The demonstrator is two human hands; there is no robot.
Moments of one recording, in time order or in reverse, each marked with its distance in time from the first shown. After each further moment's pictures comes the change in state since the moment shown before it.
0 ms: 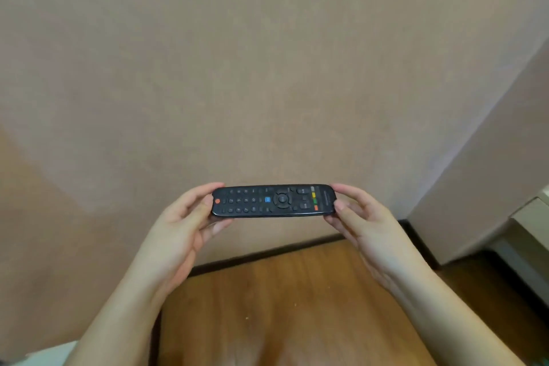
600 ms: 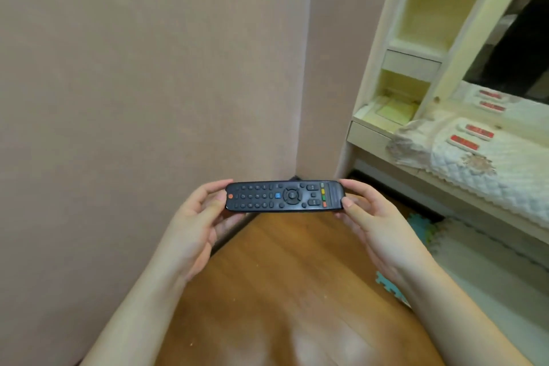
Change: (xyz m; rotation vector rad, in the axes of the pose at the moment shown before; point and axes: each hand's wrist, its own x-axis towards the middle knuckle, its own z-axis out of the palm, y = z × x) left_hand -0.046 -0.077 0.209 0.056 -0.518 -0.205; right_hand -0.164 -0.012 -0.185 0.001 0.572 -0.103
